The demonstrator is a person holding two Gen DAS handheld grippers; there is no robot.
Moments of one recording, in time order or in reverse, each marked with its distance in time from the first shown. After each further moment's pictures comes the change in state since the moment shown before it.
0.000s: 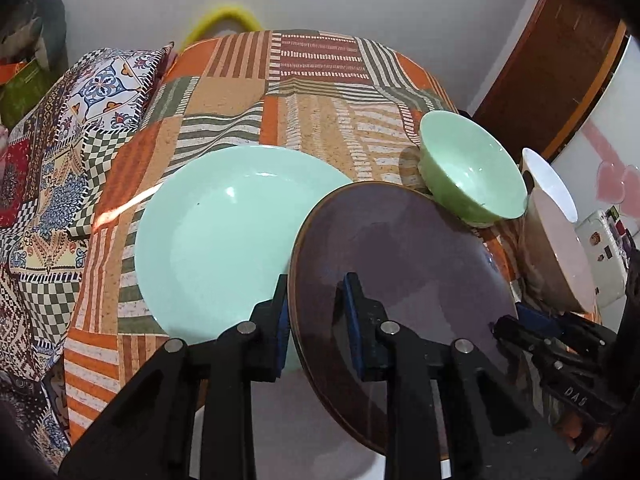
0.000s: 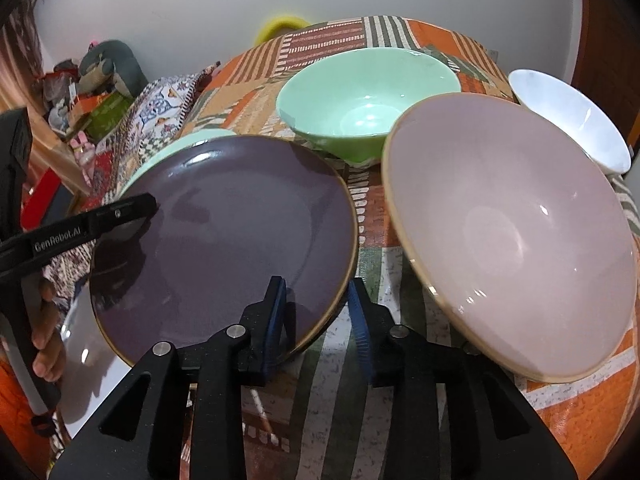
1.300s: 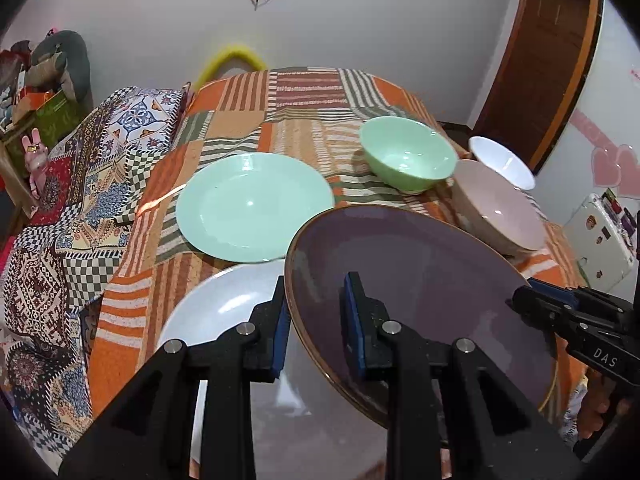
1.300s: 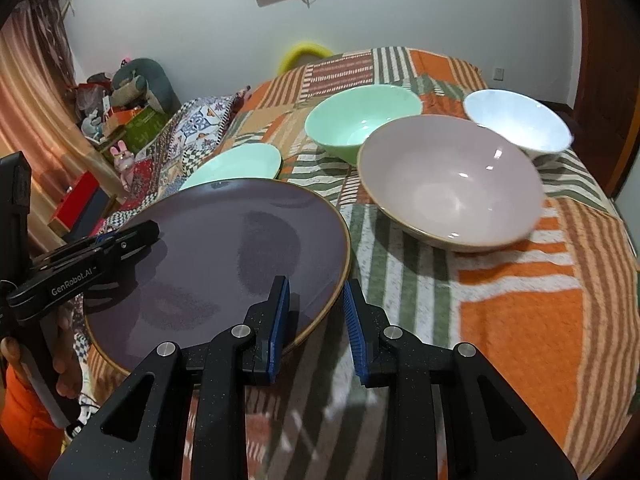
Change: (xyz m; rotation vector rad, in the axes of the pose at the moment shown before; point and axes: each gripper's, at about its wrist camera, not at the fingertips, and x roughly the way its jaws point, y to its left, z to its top) left arm -0.100 -0.065 -0.072 0.047 -0.121 0.078; right arm -0.077 0.000 -0.039 -0.033 -0.092 0.053
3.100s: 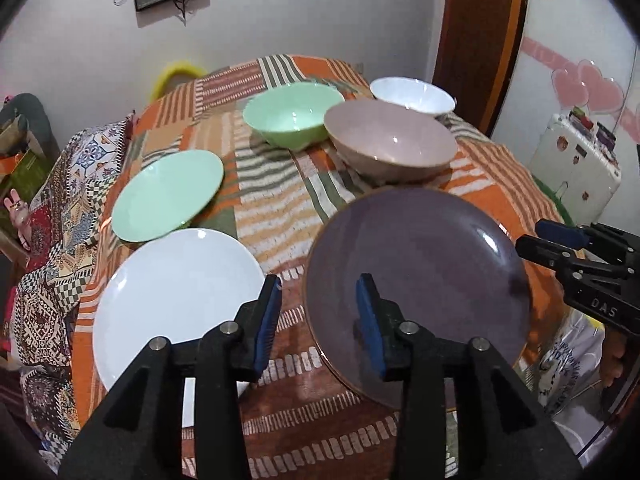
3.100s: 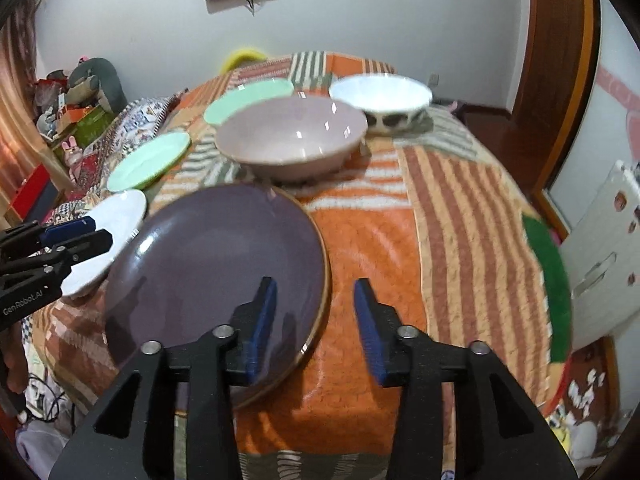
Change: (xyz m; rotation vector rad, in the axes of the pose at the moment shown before) left arm -0.016 -0.115 -0.047 0.227 0.037 -0.012; right arm -0.065 -0.059 -0.054 -0.005 -0.066 -0.212
